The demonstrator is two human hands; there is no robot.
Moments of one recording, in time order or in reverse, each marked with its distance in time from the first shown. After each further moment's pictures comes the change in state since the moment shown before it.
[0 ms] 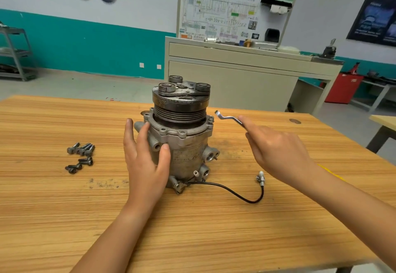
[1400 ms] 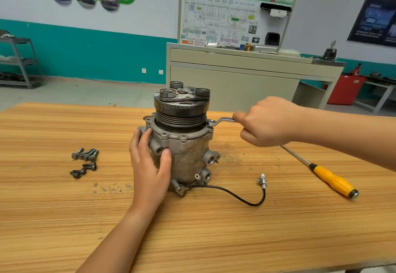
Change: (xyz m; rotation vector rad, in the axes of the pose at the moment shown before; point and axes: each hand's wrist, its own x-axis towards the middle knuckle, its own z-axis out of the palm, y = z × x) left_hand 0.000 0.000 0.002 -0.082 -0.038 -0.063; right_hand 0.066 0.017 -0.037 -0.425 -0.465 -0.328
